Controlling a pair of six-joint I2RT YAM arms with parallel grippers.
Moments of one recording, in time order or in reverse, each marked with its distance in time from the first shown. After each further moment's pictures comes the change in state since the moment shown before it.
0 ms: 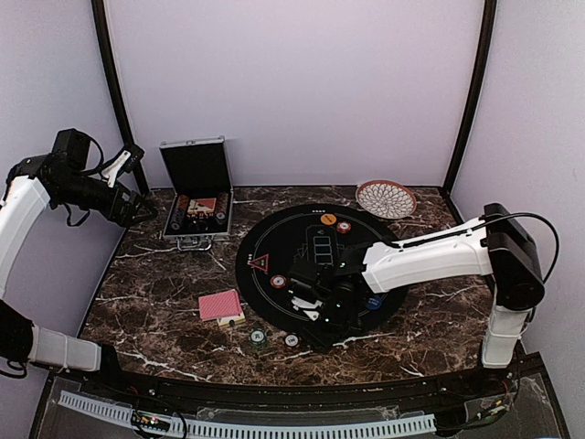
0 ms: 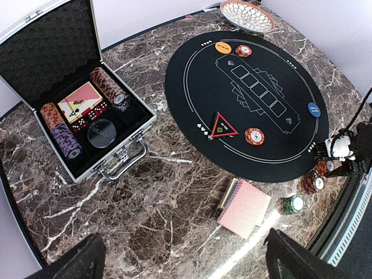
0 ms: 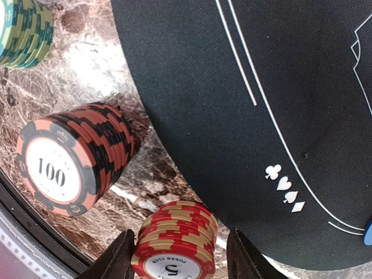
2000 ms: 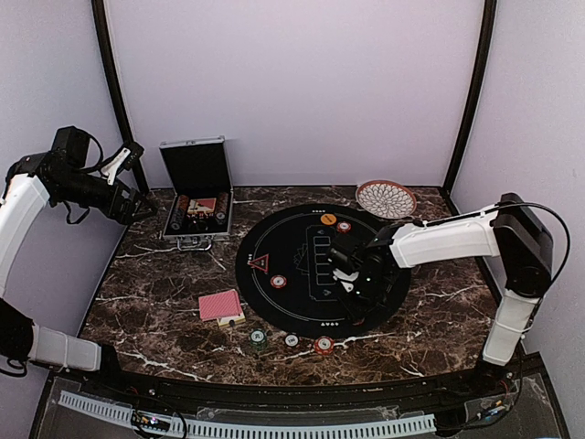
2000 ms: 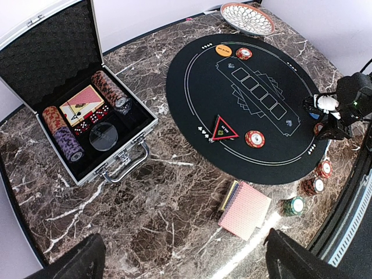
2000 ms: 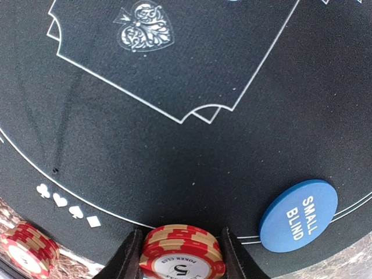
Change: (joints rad) left arm 0.000 0.009 0.021 -0.003 0.001 0.000; right arm -0.271 -0.077 -0.157 0.055 0.076 0.017
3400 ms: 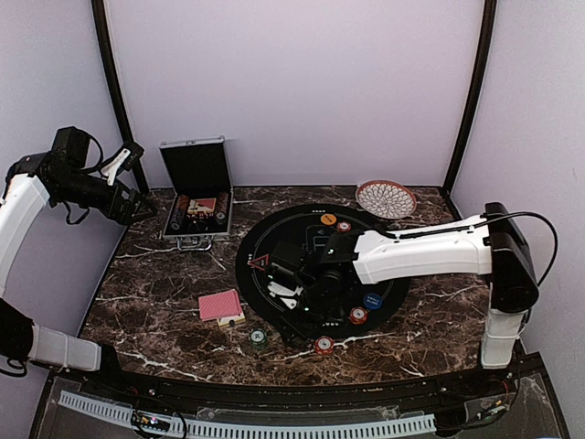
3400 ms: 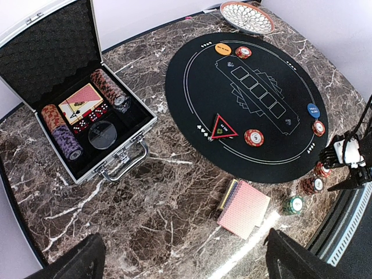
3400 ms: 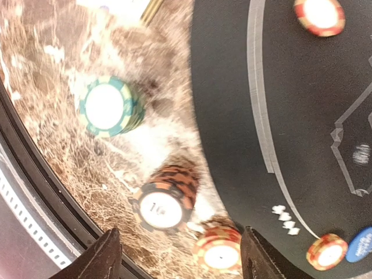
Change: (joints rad) left arm 0.000 0.000 0.000 -0.008 0.000 0.000; right arm 0.296 0.097 0.349 -0.077 -0.072 -0.017
